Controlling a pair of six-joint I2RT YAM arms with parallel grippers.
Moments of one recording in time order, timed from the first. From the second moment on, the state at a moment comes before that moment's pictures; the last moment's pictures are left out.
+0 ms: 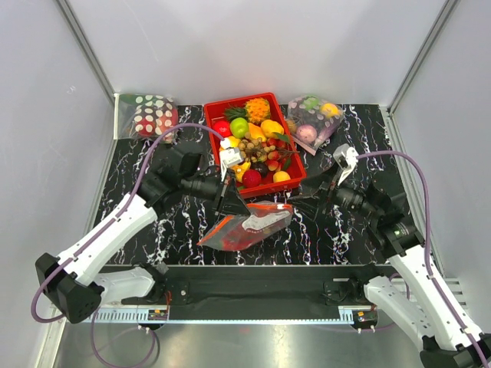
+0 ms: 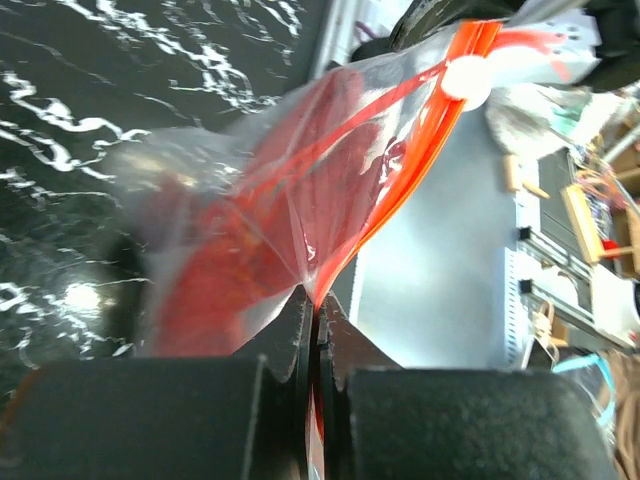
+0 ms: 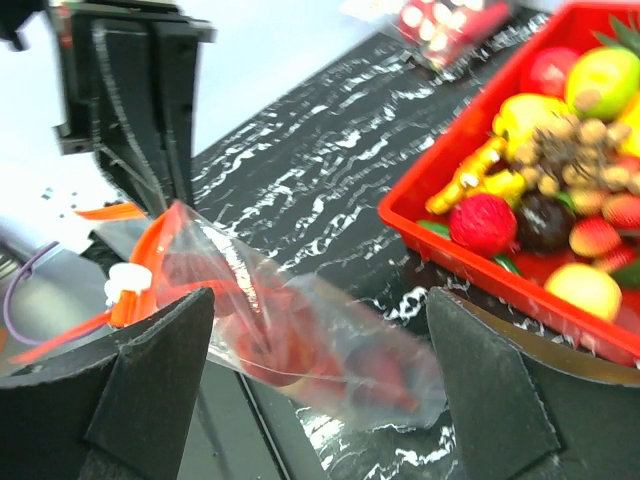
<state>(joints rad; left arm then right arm) -0.65 1.15 1.13 -0.55 0.91 -0.19 0.39 0.70 0.80 -0.19 -0.65 0.27</state>
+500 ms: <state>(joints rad) -0.64 1.13 1.13 -0.55 1.00 -0.19 0.39 0.60 0.78 -0.18 -0.67 0.21</state>
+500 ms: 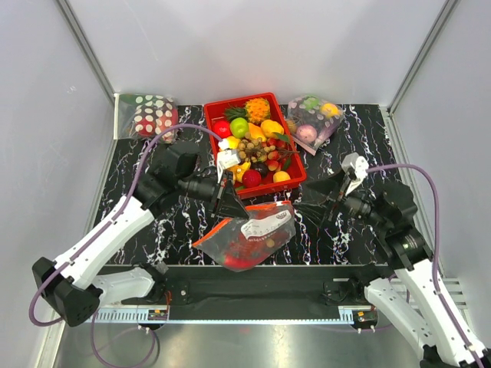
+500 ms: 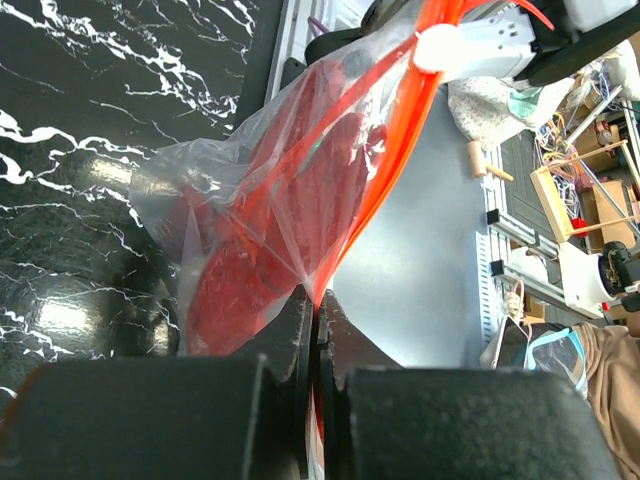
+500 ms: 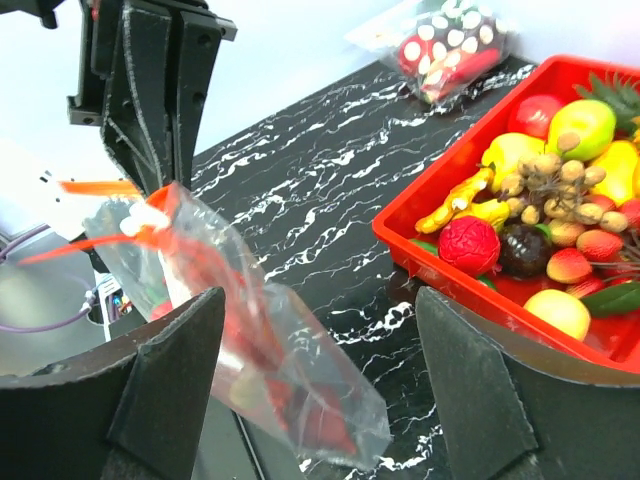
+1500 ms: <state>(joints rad) -0.64 1.12 1.13 -0.51 1.04 -0.24 0.39 0.72 0.75 0.04 -0.94 0.33</state>
